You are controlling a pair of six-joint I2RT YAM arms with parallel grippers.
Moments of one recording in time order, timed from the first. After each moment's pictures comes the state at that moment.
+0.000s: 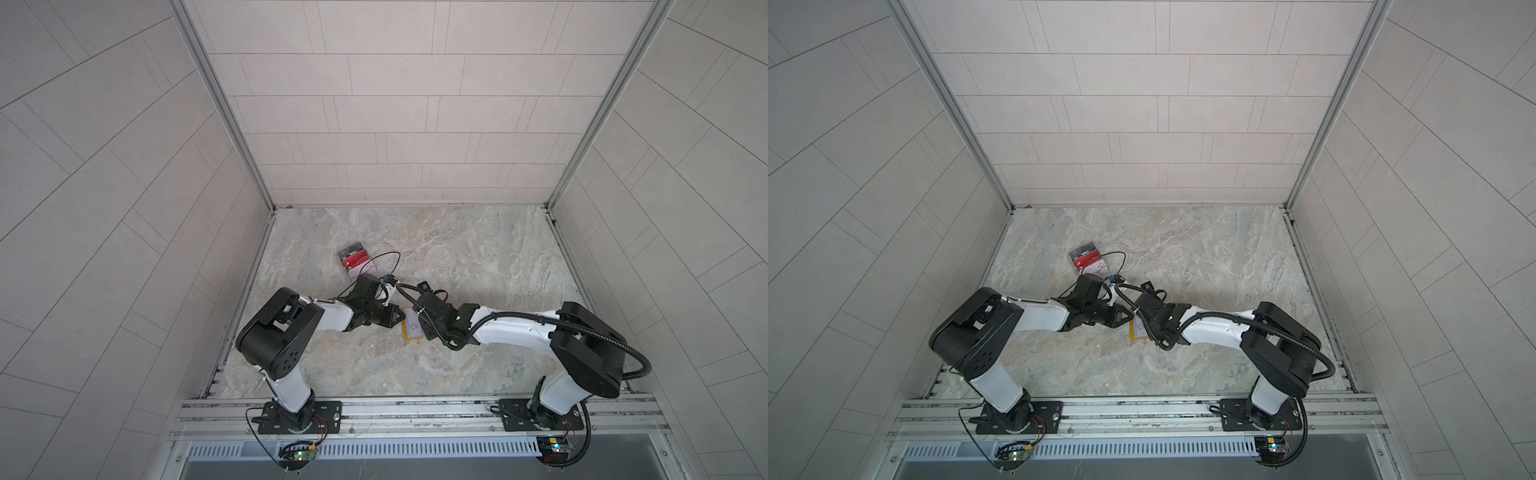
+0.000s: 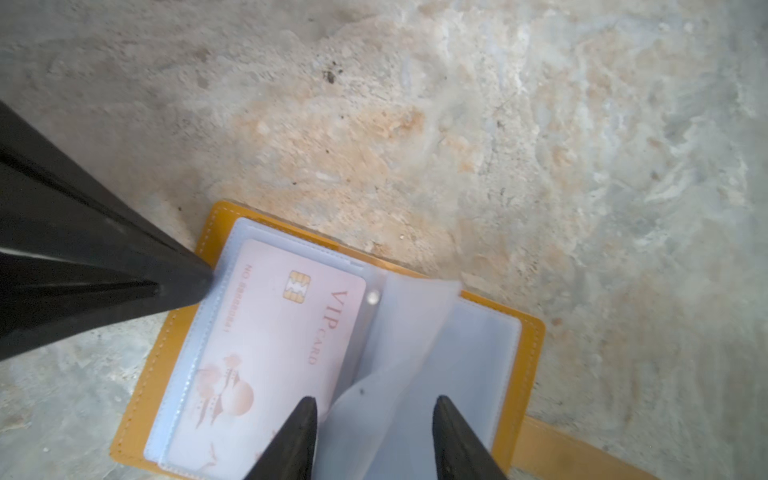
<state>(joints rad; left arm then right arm) -0.53 1.70 0.62 0.20 0.57 -0.31 0.92 1.61 0.86 -0.33 0.36 0.43</state>
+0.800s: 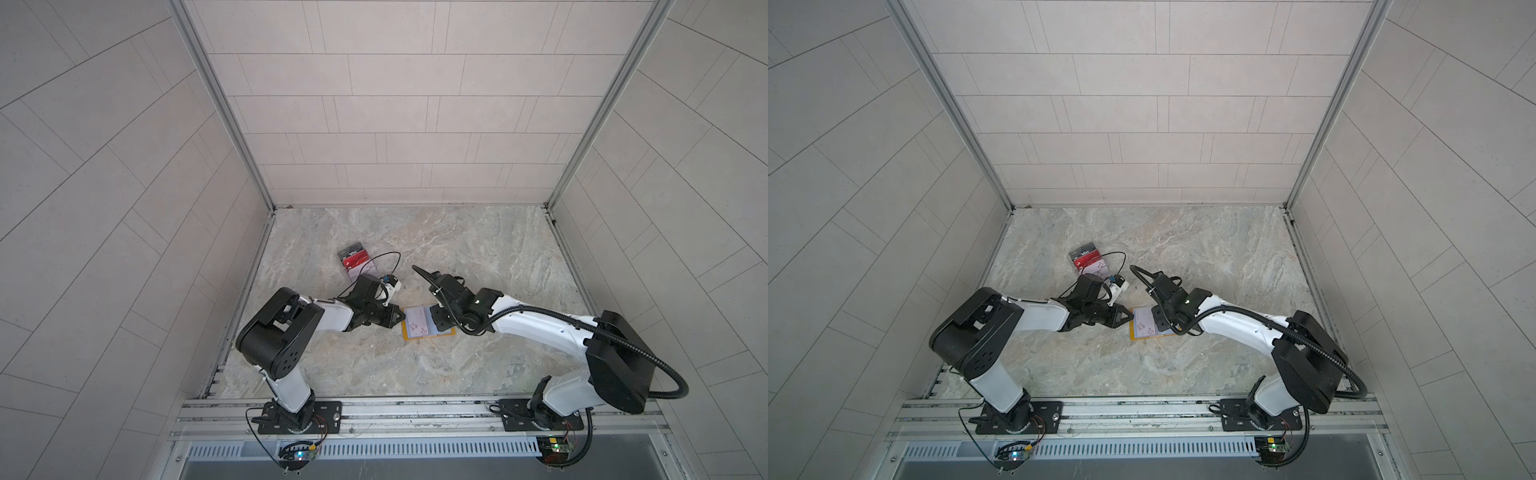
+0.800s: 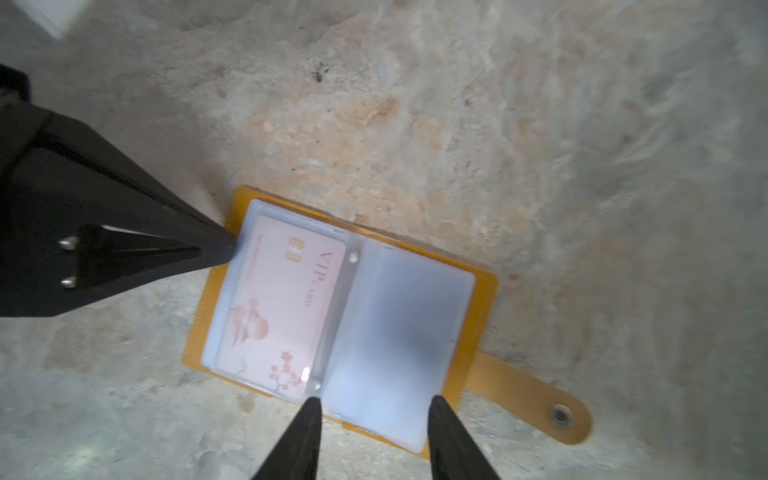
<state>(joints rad) -0.53 1.70 0.62 0.20 0.57 -0.31 0.79 1.49 0.91 -0.50 0.06 0.41</state>
